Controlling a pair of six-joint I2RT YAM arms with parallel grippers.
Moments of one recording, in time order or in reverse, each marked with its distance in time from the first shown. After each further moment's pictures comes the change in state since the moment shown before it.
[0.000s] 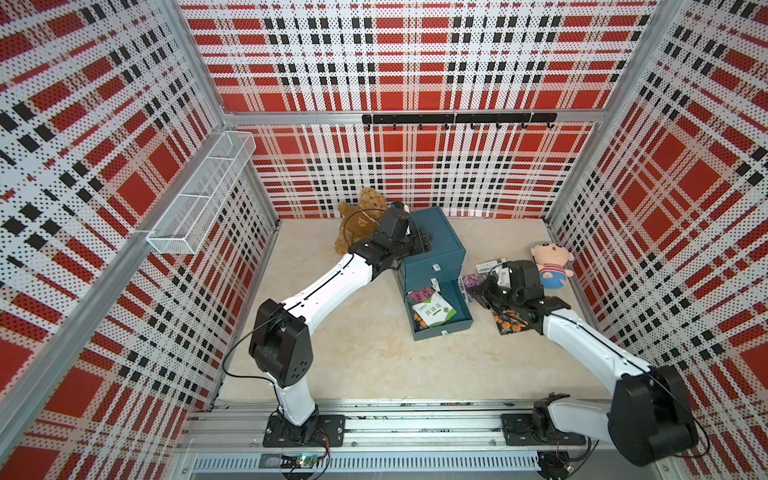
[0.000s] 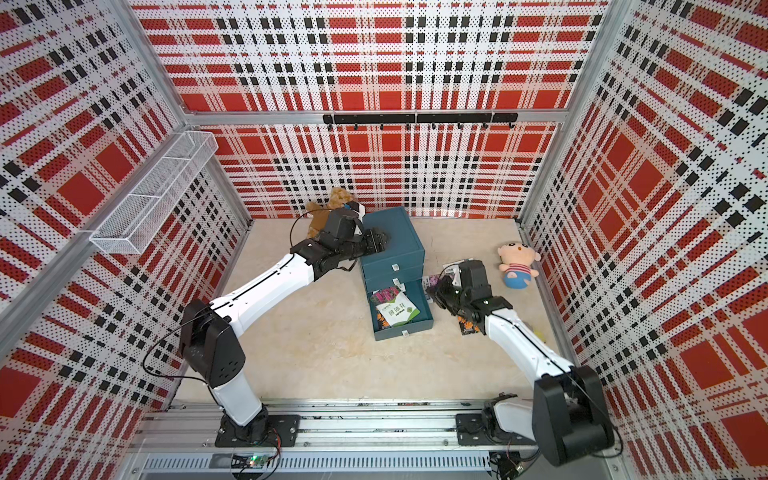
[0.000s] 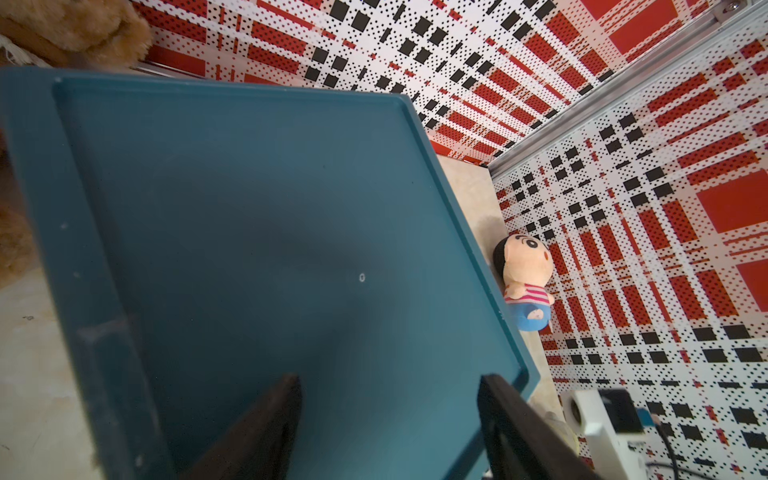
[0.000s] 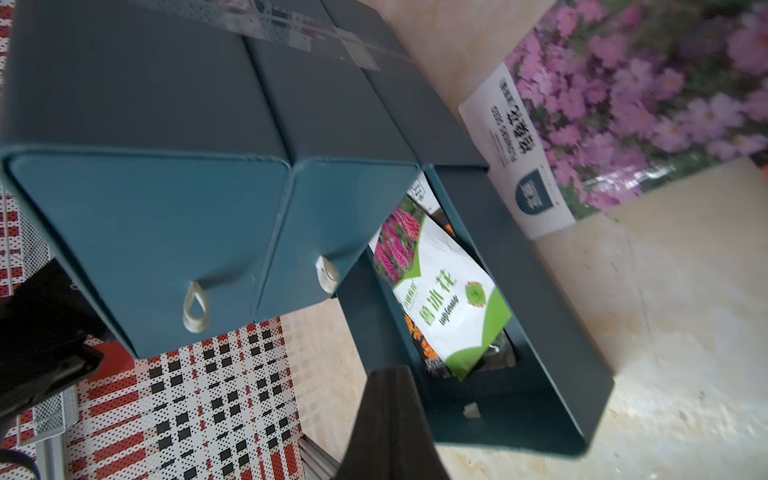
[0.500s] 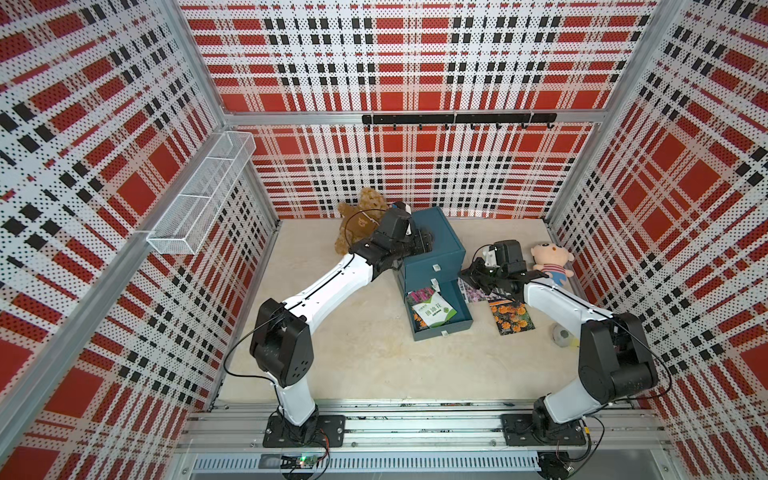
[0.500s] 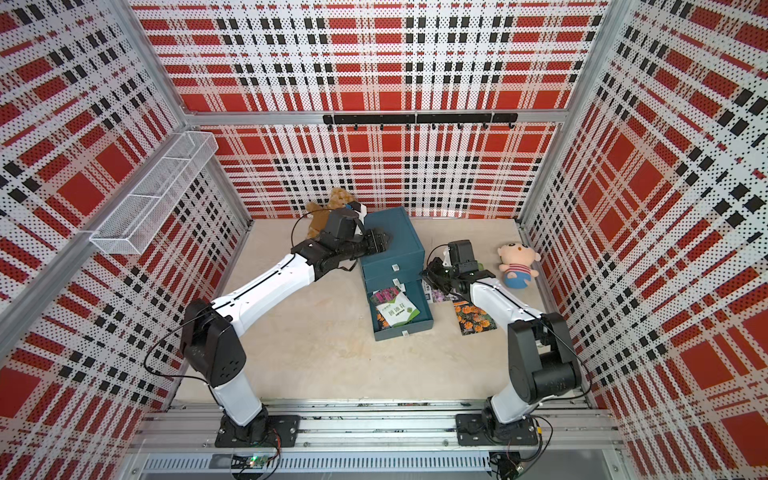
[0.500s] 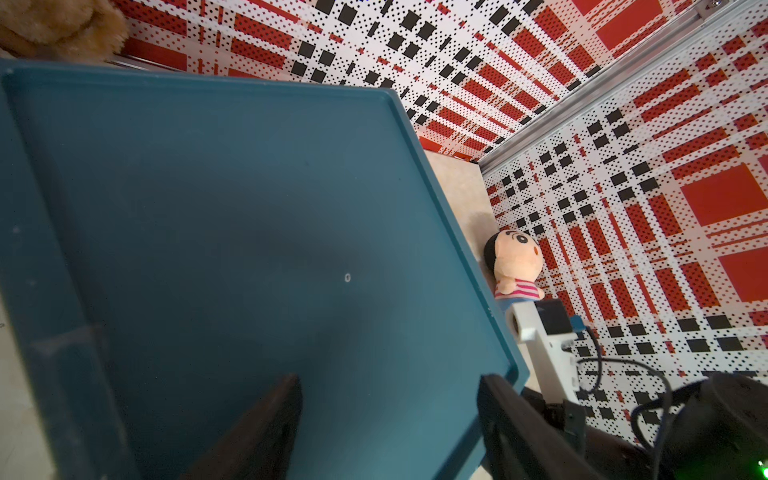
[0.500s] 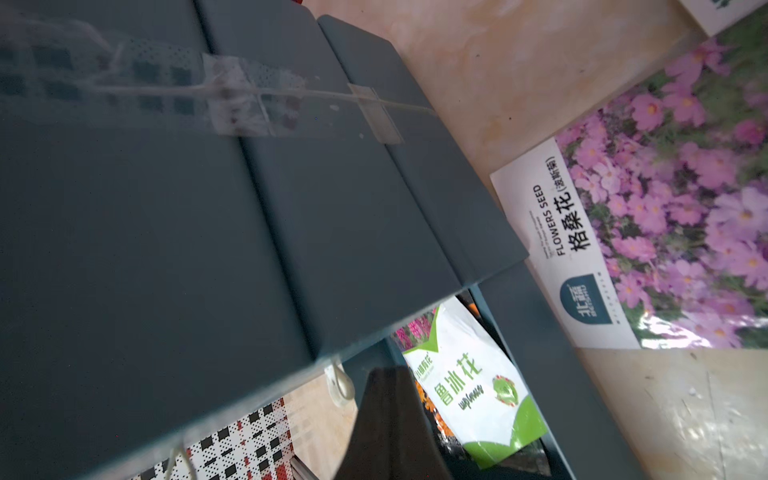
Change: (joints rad) left arm 0.002 0.006 0.000 0.016 0.030 0.000; right arm -0.010 0.286 0.227 0.007 -0.018 -0.045
